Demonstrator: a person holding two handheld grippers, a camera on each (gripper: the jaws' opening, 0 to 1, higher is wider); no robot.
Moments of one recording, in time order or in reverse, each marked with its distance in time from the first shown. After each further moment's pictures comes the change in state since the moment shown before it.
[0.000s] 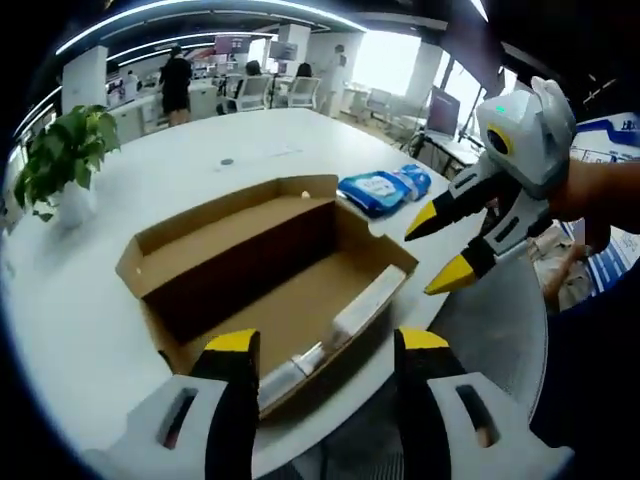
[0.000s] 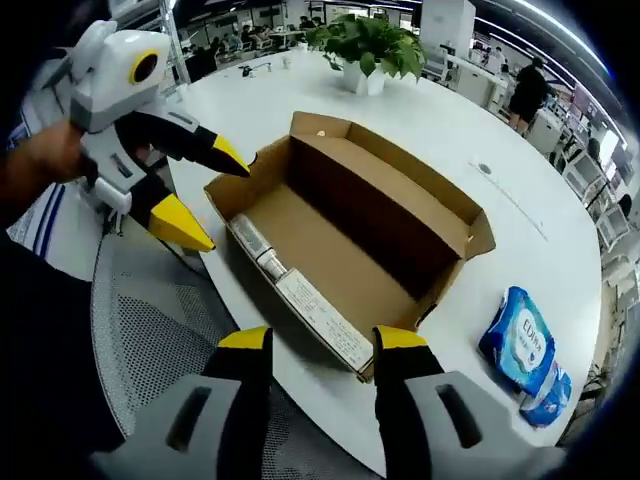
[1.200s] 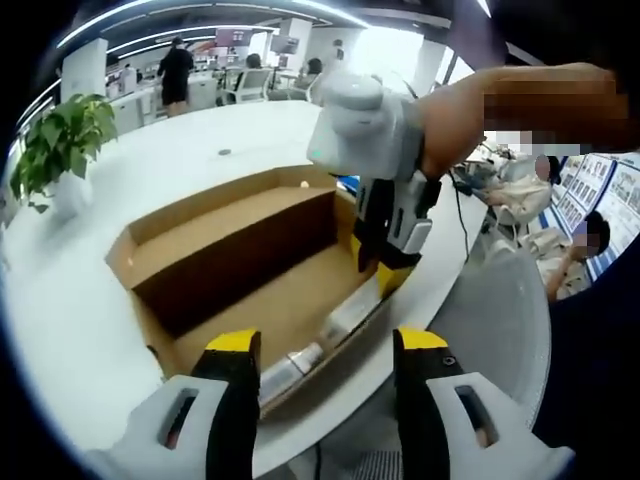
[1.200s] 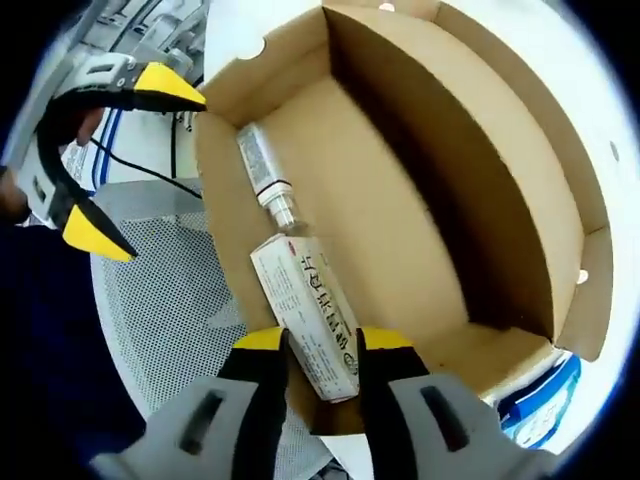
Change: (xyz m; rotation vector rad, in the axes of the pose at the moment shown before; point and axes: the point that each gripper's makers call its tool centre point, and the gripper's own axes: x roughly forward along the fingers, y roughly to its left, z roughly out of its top) left arm 0.011 0.002 -0.006 -0.015 0.028 -0.009; right arm 0.073 -0.010 -0.029 -0.102 0.494 0.392
